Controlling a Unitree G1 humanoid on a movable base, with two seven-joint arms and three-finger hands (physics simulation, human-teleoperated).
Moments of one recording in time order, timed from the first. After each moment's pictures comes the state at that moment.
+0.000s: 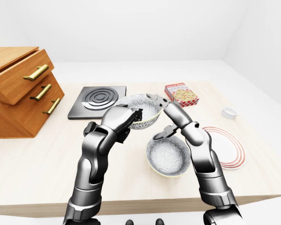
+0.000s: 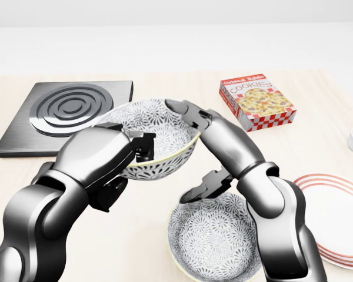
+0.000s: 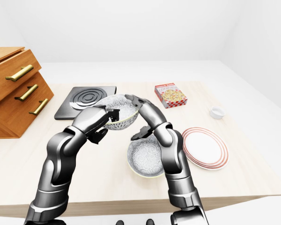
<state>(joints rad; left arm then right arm) -0.37 0.09 -0.06 -0.27 1.14 -0.06 -0.70 -0.40 -0.07 0.05 -0.10 -0.68 0.09 0.47</state>
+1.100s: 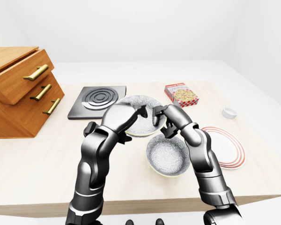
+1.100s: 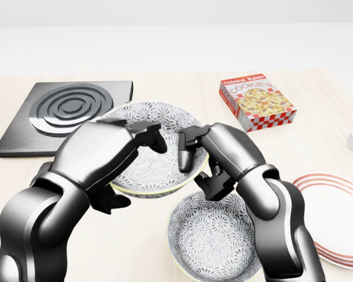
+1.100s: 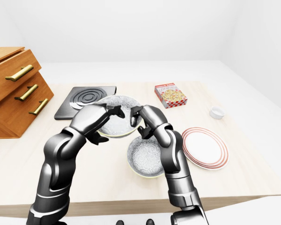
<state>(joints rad) -0.36 0.06 -0.08 -0.37 1.14 -0.05 -0.70 -0.40 -0.07 0.05 -0.06 -0.80 0.09 0.46</state>
